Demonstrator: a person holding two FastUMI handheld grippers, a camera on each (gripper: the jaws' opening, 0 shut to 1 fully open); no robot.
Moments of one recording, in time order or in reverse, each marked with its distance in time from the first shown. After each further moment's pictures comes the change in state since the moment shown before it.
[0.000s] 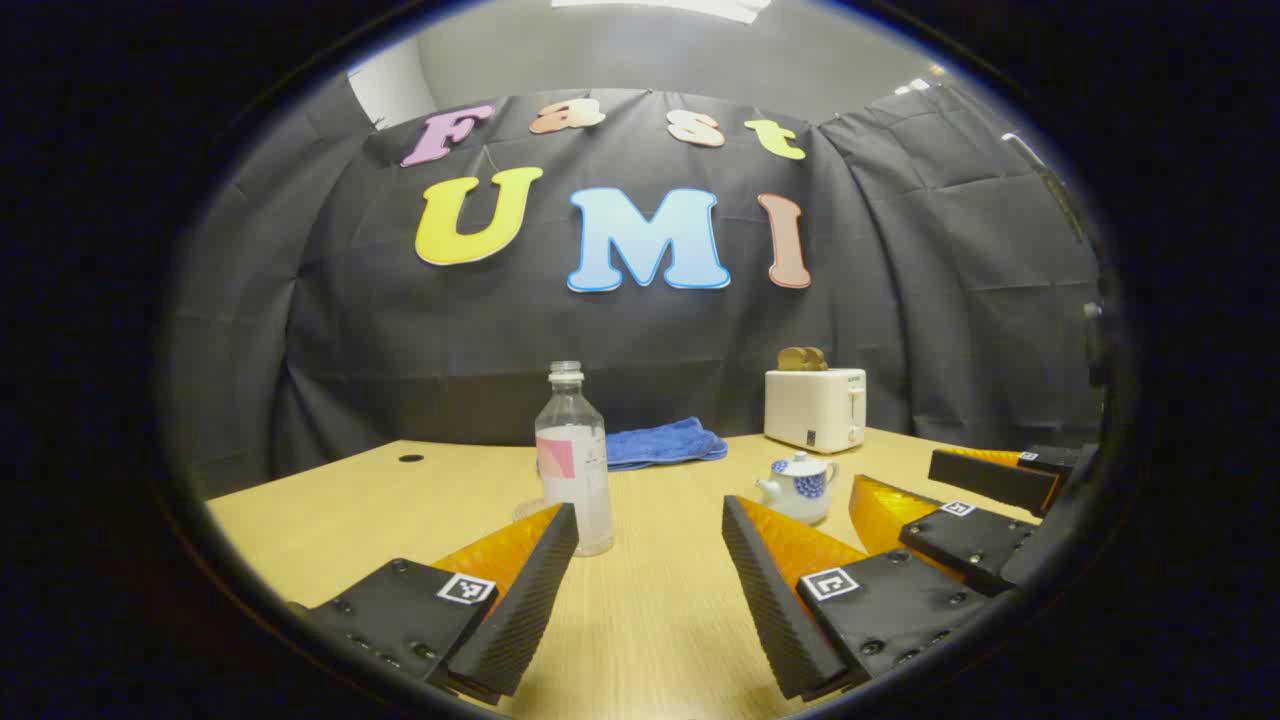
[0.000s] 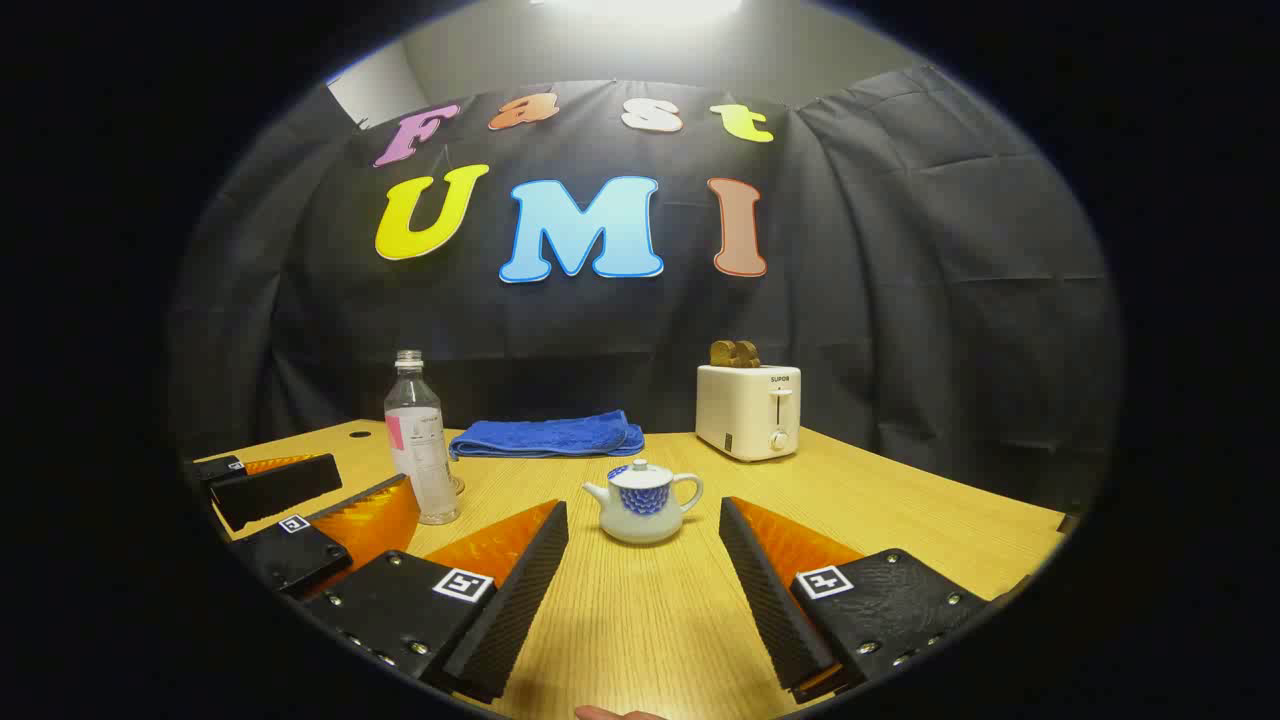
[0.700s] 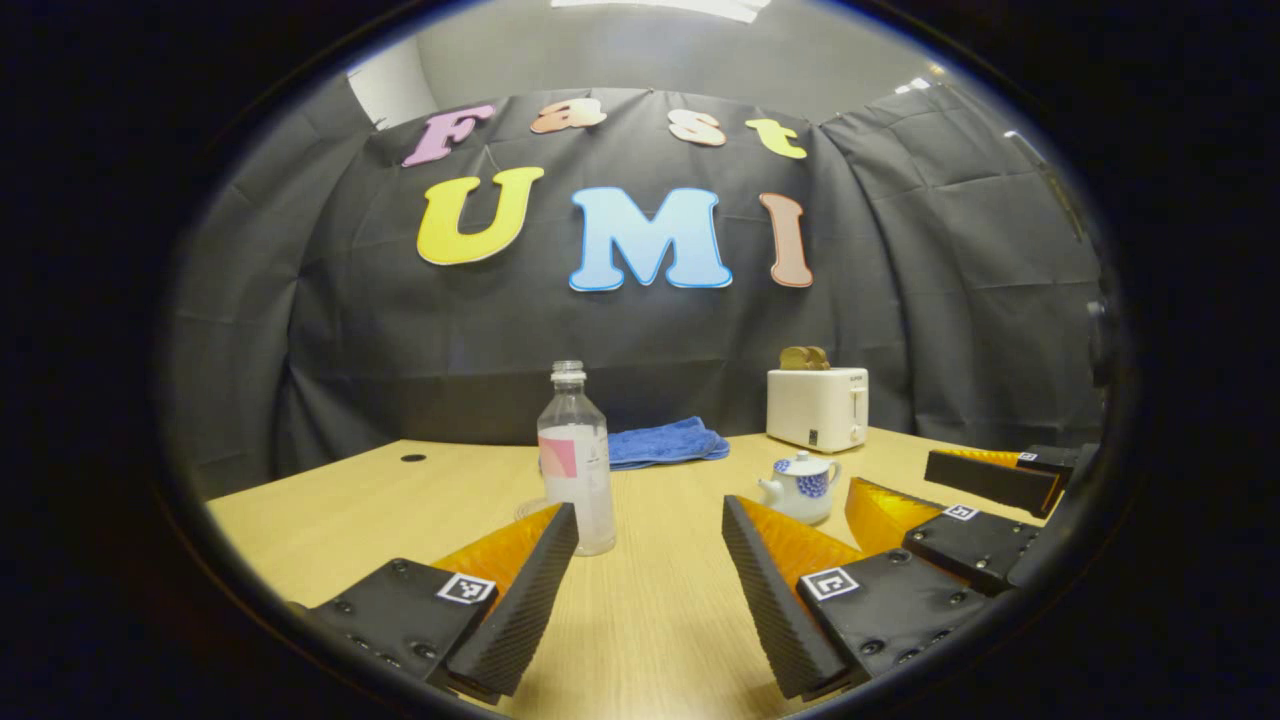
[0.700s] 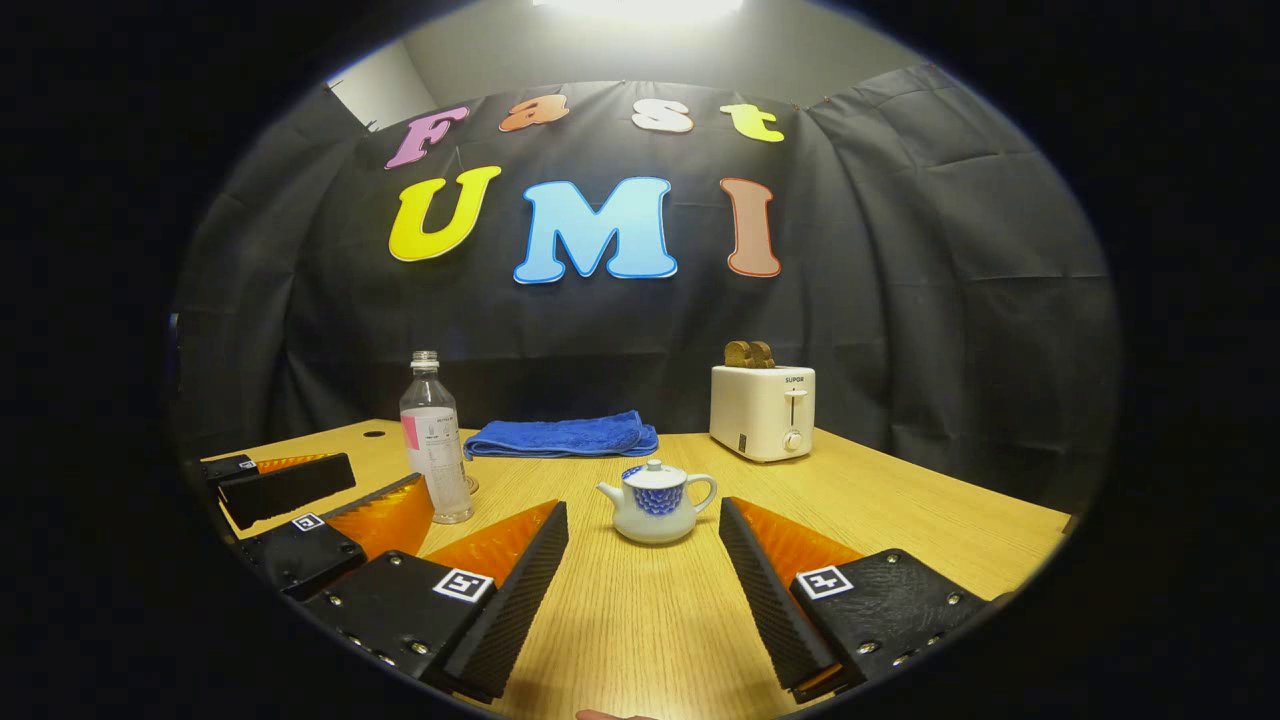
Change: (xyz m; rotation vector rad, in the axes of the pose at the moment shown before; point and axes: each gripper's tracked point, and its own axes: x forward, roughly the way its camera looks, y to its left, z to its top) left arm -0.001 0.000 -0.001 0.001 0.005 0.006; right arm -0.001 0.006 0.000 -0.002 0.000 0.039
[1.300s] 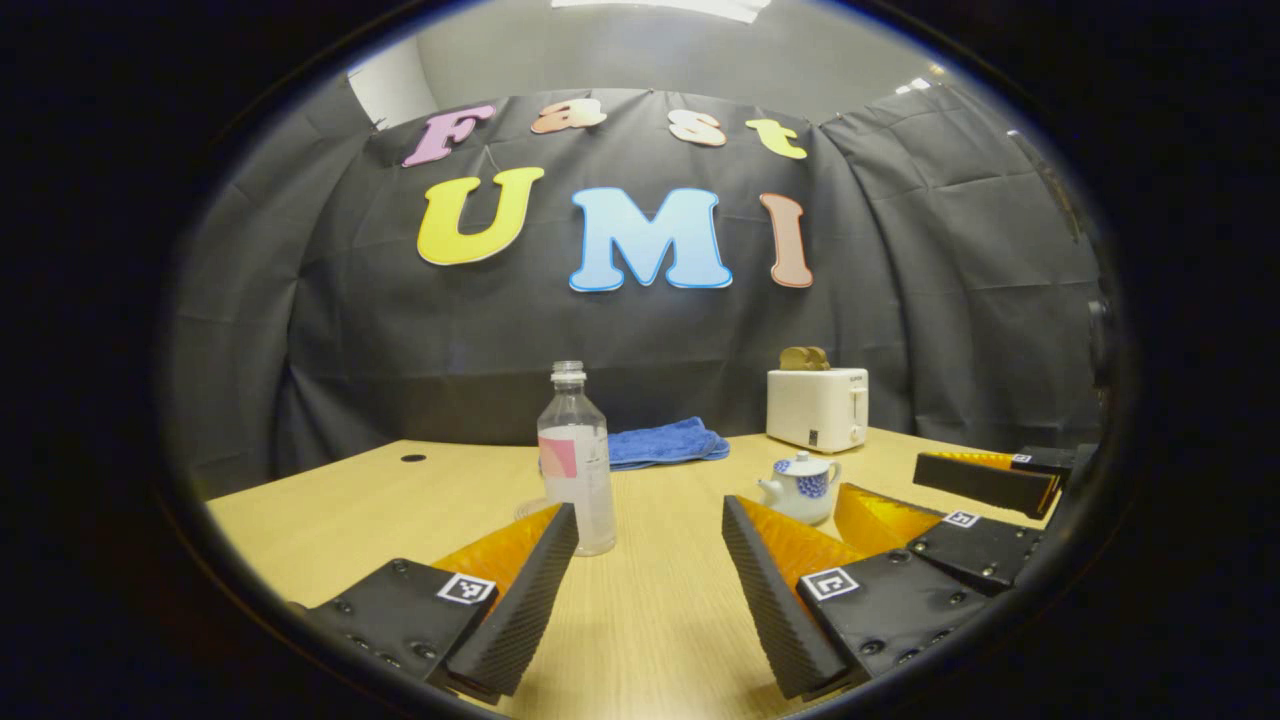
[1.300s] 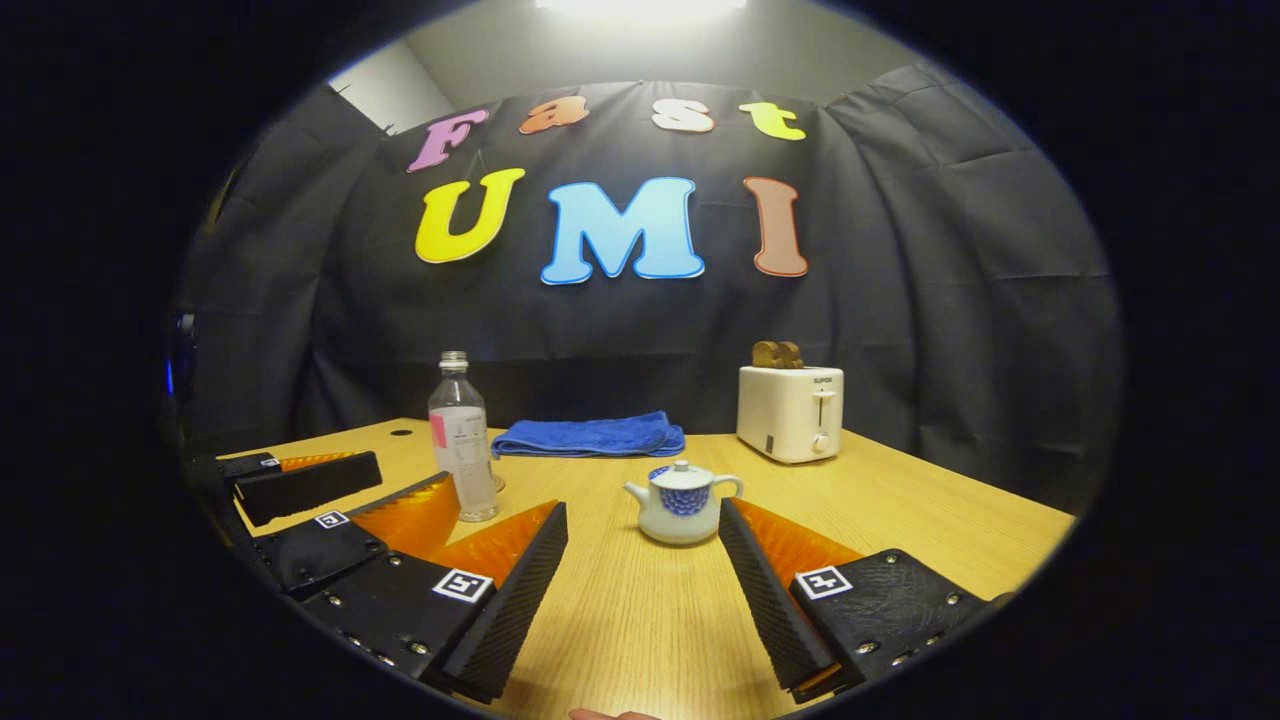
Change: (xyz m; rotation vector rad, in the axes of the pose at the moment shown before) left arm 0.001 0.000 0.001 -0.002 -0.004 0.001; right arm -0.001 0.018 0.000 -0.003 -0.002 0.116
